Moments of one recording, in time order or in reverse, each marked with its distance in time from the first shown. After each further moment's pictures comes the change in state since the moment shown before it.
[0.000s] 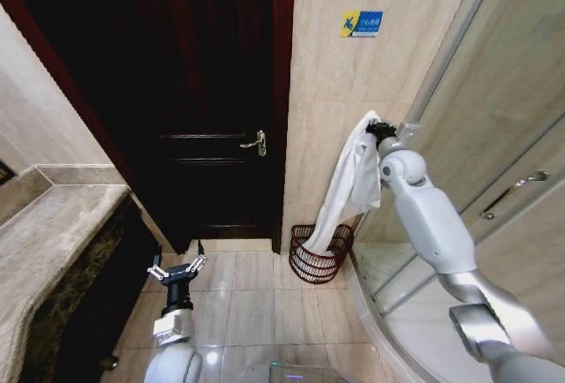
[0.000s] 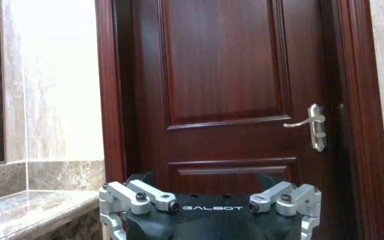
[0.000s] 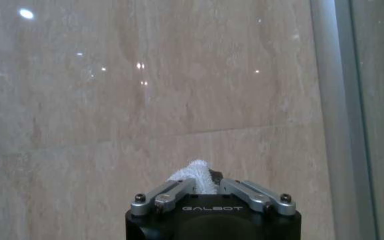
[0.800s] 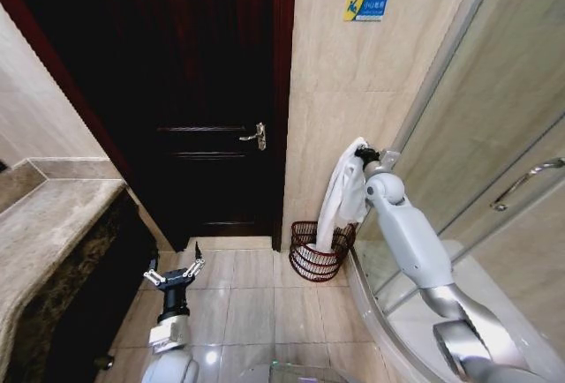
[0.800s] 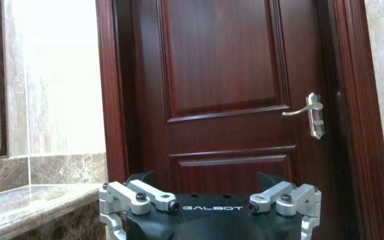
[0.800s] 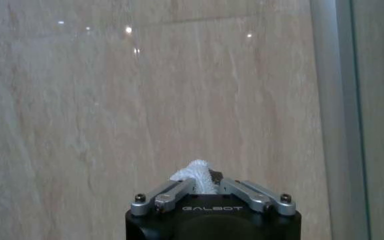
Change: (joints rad) left arm 0.031 0.000 -0.009 0.001 0.012 -0.038 0.001; right arm -0.134 0.071 0.035 -0.029 -0.028 0.033 0.000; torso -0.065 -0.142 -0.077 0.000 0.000
